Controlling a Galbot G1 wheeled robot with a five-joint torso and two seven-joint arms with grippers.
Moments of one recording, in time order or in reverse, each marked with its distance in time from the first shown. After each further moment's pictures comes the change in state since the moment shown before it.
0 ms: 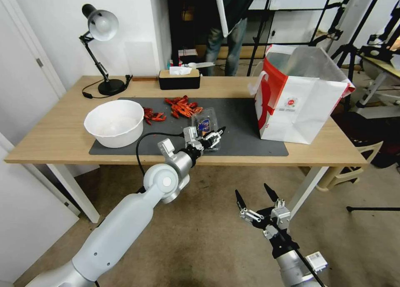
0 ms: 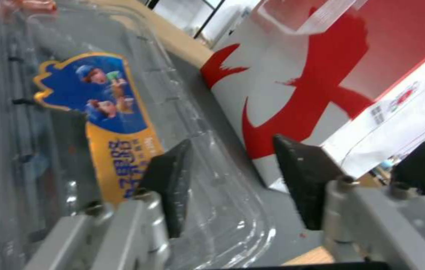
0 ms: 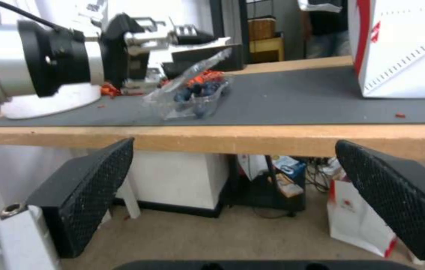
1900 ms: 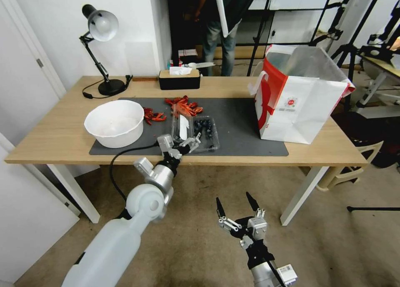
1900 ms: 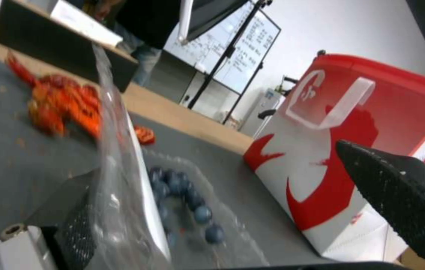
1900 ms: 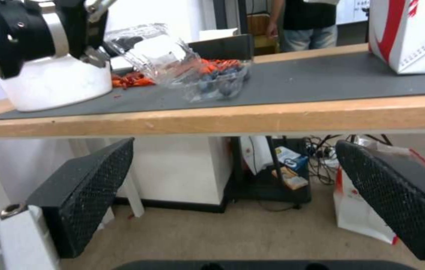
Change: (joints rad) left arm 0.214 0.021 -0.185 -0.116 0.259 -0.231 0.075; right arm -0.032 0.074 -0.154 -0.026 -0.158 0.064 0.141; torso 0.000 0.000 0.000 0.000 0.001
